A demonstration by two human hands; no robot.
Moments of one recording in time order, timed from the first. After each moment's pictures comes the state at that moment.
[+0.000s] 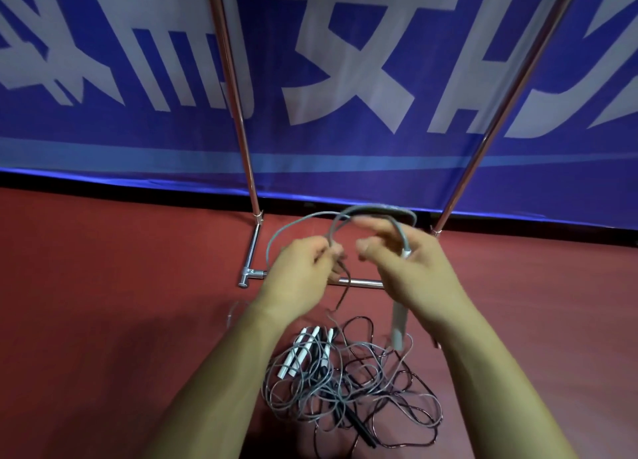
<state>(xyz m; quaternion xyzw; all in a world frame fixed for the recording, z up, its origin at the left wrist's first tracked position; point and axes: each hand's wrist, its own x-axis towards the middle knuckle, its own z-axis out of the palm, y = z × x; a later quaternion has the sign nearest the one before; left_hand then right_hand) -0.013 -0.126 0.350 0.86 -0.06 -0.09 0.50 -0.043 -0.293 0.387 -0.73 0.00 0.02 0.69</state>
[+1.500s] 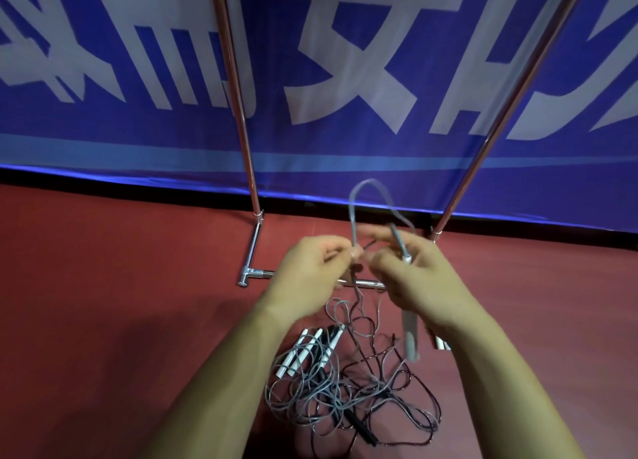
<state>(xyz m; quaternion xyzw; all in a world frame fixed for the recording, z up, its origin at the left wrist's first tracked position) -0.015 -0.133 0.354 0.80 -0.09 -0.12 0.58 -0.043 -0.299 0.385 -0.71 0.01 0.10 0.70</state>
